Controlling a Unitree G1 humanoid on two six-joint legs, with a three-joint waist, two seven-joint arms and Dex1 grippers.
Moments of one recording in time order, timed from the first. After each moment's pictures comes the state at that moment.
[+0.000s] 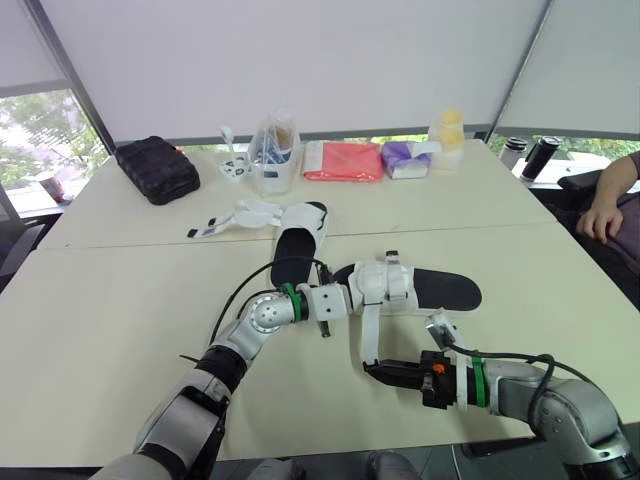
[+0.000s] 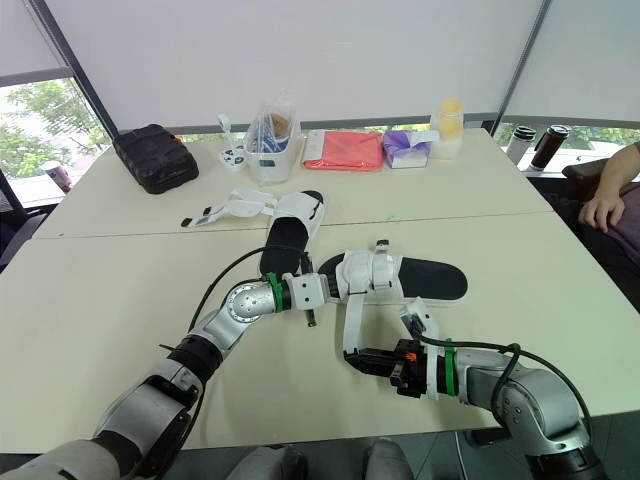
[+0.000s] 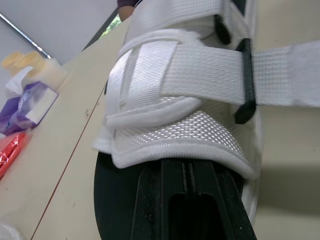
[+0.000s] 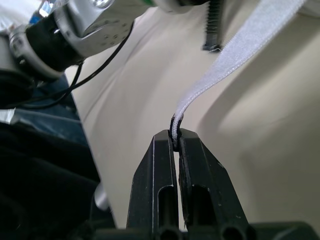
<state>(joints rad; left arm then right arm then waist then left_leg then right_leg) -0.66 0.18 -0.38 0.75 0.27 -0.62 -0.63 0.02 -0.66 -0.03 -0.44 0.80 0.98 0.85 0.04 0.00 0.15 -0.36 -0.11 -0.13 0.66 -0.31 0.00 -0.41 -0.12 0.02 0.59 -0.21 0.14</state>
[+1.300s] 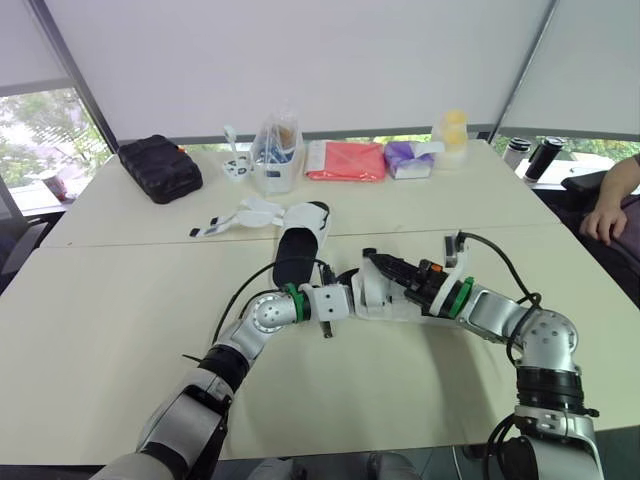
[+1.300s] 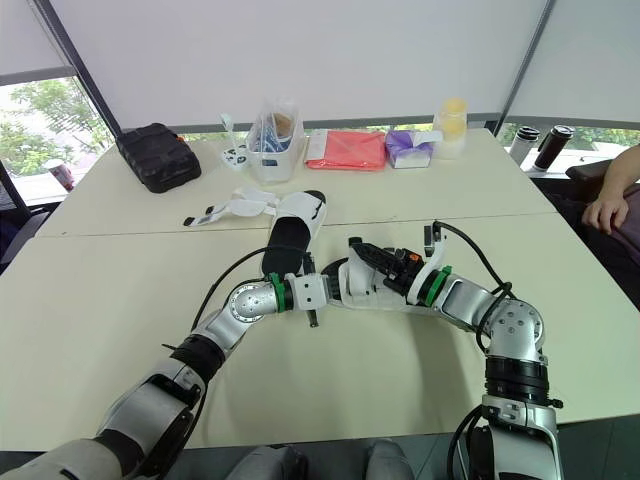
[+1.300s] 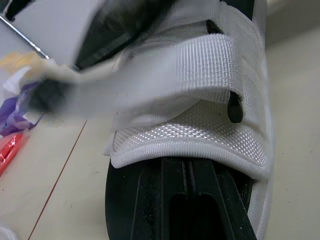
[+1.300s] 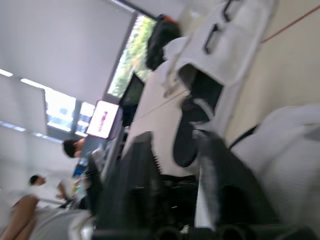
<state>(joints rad) -0.67 0.17 -0.37 0.77 0.27 -0.62 -0.64 -0.46 -0.36 -0.33 0.08 1.25 1.12 0.26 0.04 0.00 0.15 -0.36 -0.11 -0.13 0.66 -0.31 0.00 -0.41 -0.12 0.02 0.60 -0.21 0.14</state>
